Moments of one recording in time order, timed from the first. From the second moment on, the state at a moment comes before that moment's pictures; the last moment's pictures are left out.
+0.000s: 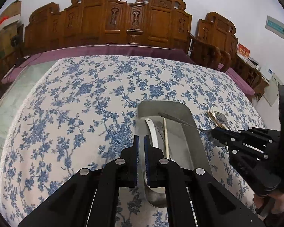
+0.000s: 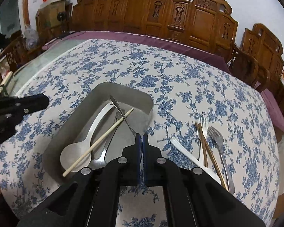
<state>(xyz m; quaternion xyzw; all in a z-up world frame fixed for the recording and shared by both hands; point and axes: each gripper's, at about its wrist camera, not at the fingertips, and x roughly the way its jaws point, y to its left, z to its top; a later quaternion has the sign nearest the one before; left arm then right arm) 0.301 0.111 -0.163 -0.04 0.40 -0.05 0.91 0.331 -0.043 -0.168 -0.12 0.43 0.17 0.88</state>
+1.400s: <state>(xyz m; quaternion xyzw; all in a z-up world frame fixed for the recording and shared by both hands) 0.300 0.114 -0.154 -0.02 0.39 -0.04 0.92 0.297 -0.037 -0.166 -0.04 0.43 0.30 0.85</state>
